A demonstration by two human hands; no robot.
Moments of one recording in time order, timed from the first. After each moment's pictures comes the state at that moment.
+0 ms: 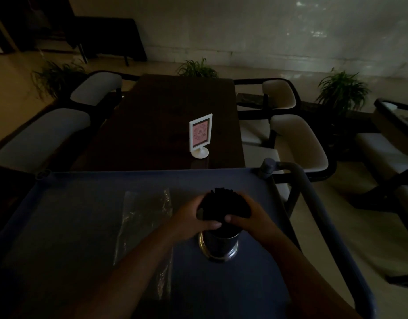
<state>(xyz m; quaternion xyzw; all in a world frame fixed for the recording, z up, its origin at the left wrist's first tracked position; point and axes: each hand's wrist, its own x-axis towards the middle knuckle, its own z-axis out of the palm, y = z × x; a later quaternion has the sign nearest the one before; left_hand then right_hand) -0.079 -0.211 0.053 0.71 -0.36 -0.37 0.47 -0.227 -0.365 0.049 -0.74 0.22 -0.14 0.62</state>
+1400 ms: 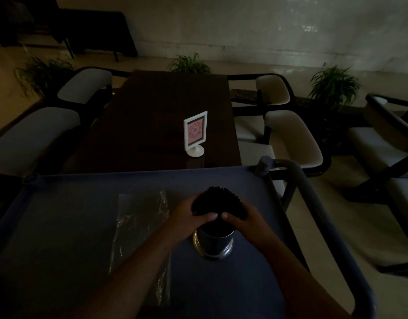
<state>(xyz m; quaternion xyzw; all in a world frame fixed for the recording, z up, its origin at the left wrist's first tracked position) -0.072 -0.221 0.039 0.65 -0.31 -0.36 0.59 -0.220 -0.352 0.045 -0.71 0.24 -0.16 0.64</state>
